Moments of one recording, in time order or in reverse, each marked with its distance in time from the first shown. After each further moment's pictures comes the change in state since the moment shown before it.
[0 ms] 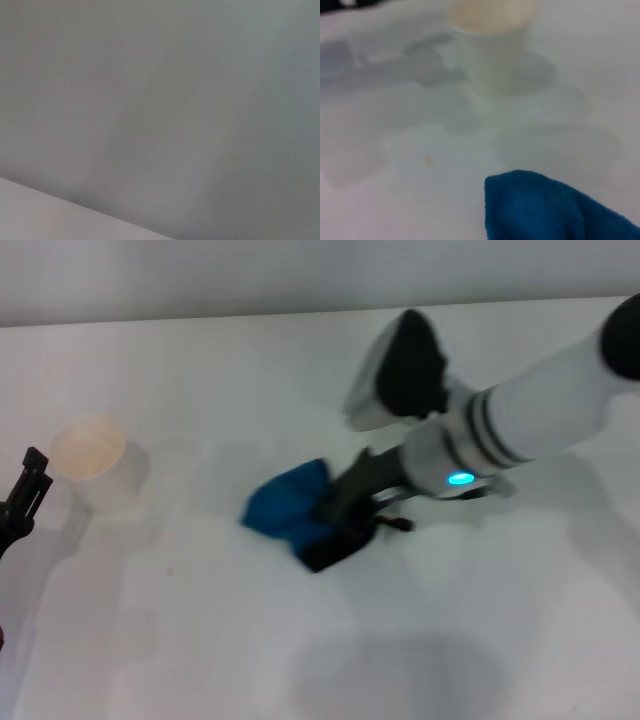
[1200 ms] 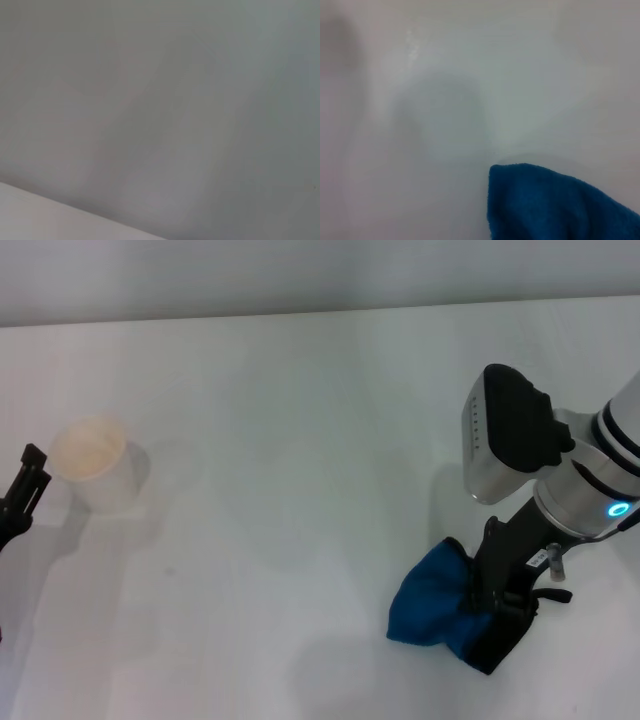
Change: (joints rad) left arm -0.007 0.002 0.000 -0.007 0.000 0.002 -0.002; right arm -0.116 0.003 0.271 -0.284 -0.451 0.668 -0.077
